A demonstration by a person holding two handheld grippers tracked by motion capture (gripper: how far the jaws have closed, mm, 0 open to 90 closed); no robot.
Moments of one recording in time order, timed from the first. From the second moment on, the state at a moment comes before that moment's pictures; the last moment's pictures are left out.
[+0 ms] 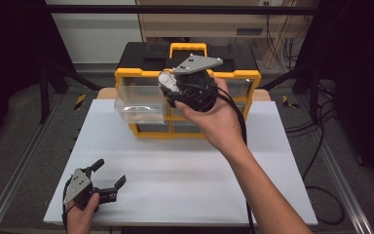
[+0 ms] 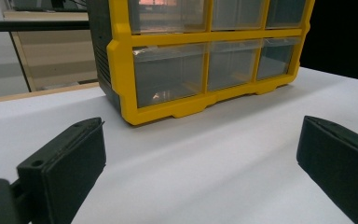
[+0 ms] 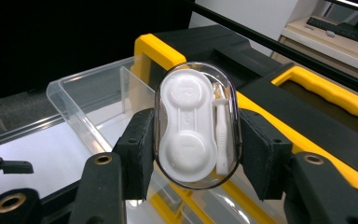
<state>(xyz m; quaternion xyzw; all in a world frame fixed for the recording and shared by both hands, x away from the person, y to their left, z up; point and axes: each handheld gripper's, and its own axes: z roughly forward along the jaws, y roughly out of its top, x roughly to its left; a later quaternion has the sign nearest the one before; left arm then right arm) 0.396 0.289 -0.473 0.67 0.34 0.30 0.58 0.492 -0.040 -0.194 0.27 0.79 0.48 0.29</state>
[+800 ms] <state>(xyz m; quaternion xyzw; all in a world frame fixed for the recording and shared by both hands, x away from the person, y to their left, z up) 0.397 0.291 -0.473 0.67 0.34 0.30 0.59 0.499 -0.020 -0.191 0.26 0.79 0.48 0.28</state>
